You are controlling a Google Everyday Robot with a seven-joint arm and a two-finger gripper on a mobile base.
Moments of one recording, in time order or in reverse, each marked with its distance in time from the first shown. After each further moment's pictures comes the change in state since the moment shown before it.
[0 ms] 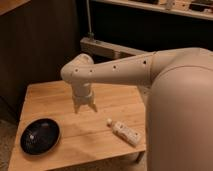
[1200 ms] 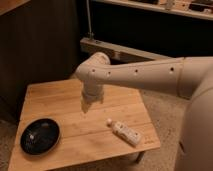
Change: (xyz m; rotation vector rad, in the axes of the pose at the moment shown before) arm -0.013 -0.045 -0.026 -0.064 -0.153 -0.643
